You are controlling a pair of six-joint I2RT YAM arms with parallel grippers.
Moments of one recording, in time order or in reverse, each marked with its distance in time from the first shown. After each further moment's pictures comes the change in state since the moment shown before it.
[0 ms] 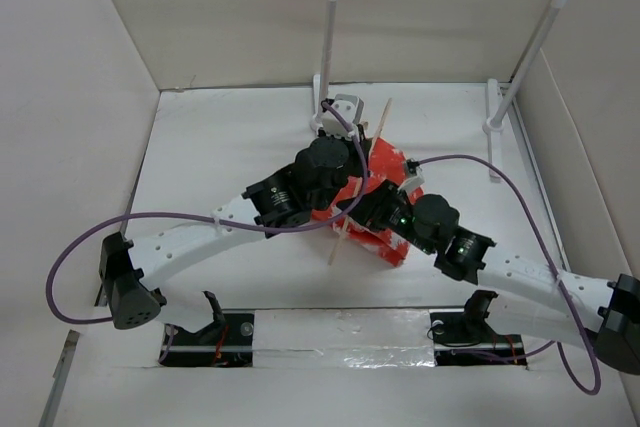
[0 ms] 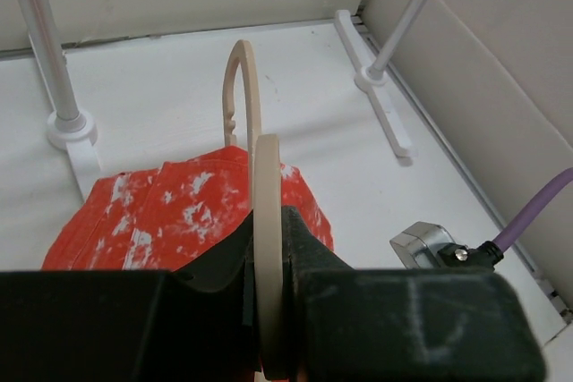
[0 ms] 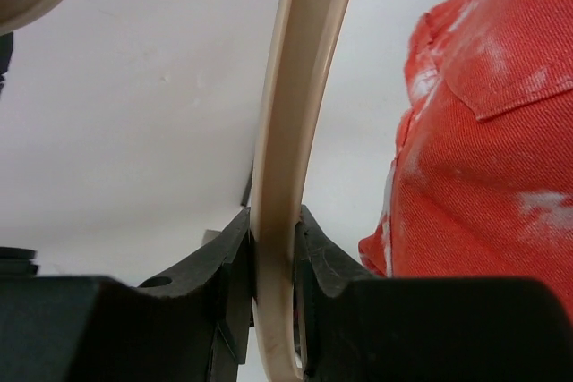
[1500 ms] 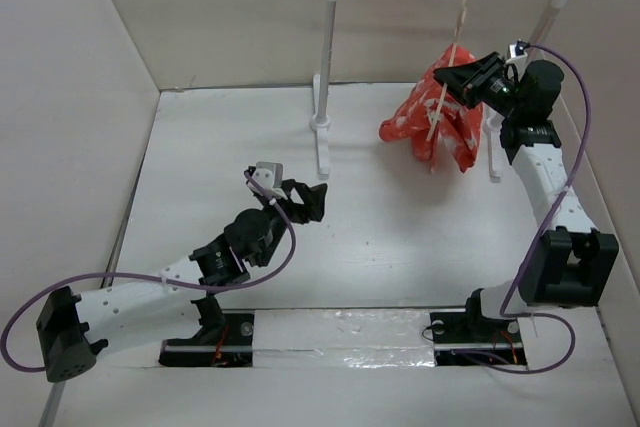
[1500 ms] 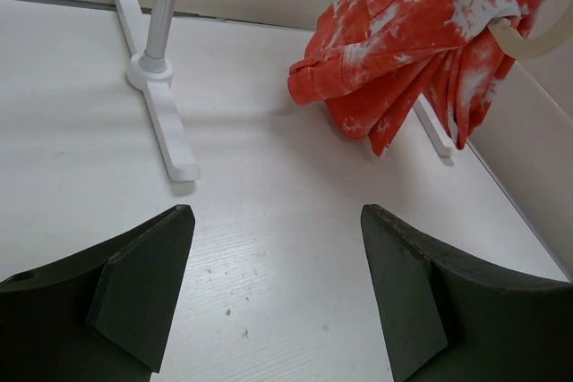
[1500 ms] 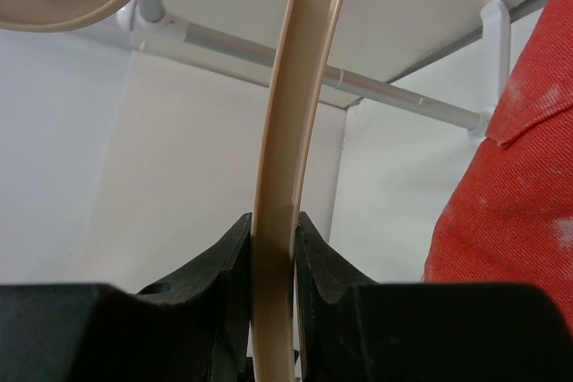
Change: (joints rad) left arm 0.018 -0.526 -0.745 0.364 -0.086 -0.013; right arm -1.040 0.444 0.680 -0.079 -0.857 0.145
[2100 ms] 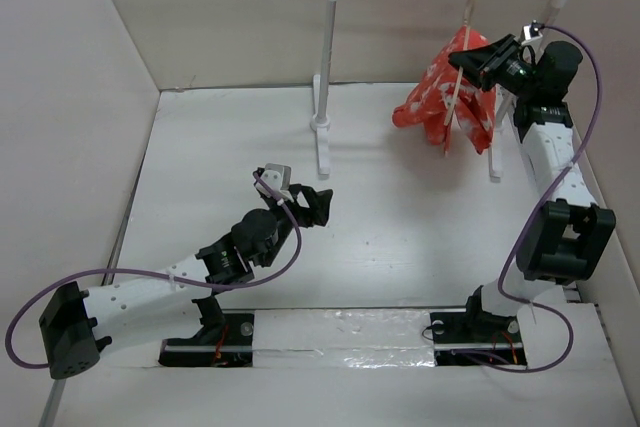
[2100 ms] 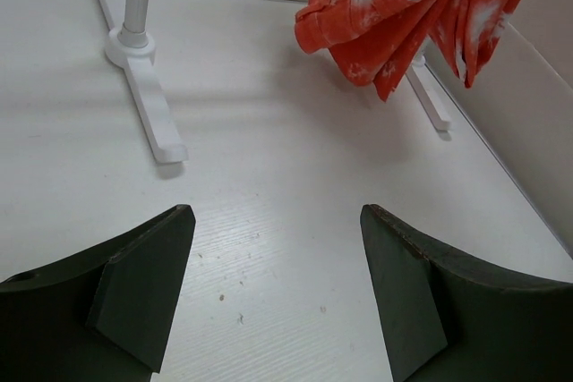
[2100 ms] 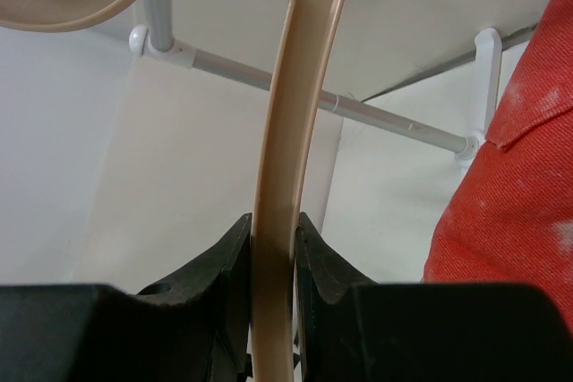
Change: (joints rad) left arm 0.011 0.037 -0.027 0.027 0.061 -0.025; right arm -0.097 0.153 0.177 -0.012 -0.147 -0.032
